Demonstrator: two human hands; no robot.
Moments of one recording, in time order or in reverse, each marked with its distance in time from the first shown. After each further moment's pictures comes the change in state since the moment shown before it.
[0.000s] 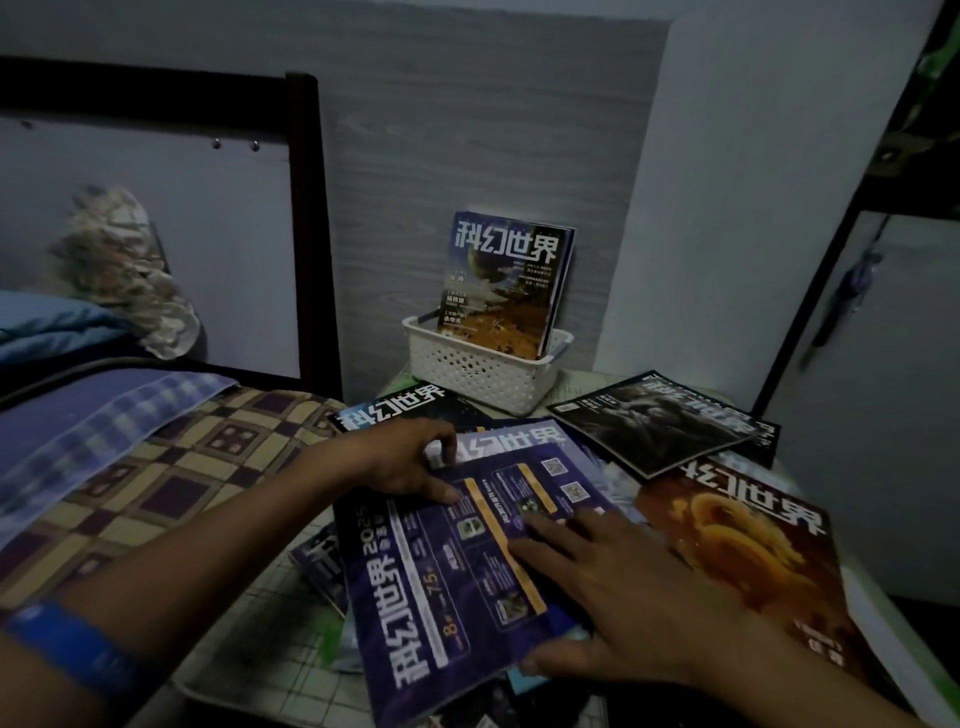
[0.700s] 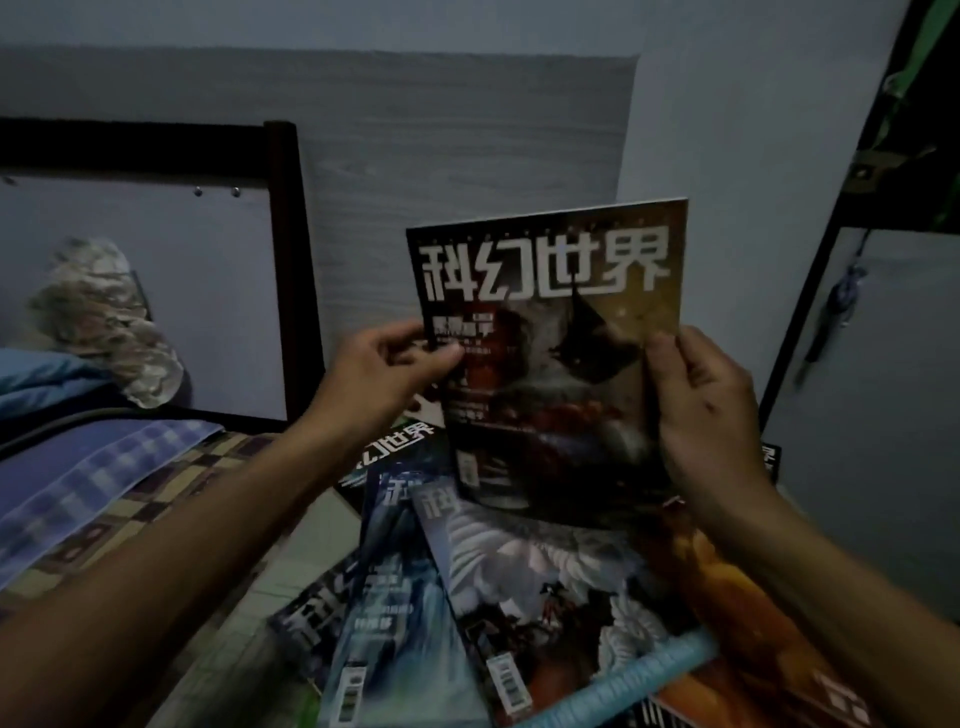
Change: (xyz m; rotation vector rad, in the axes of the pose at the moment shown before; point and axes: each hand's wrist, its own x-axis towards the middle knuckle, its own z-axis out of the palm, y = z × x) left_hand -0.013 0.043 -0.060 -0.806 0.728 0.326; right_hand 0.024 0.047 -0.101 0.938 1.227 0.264
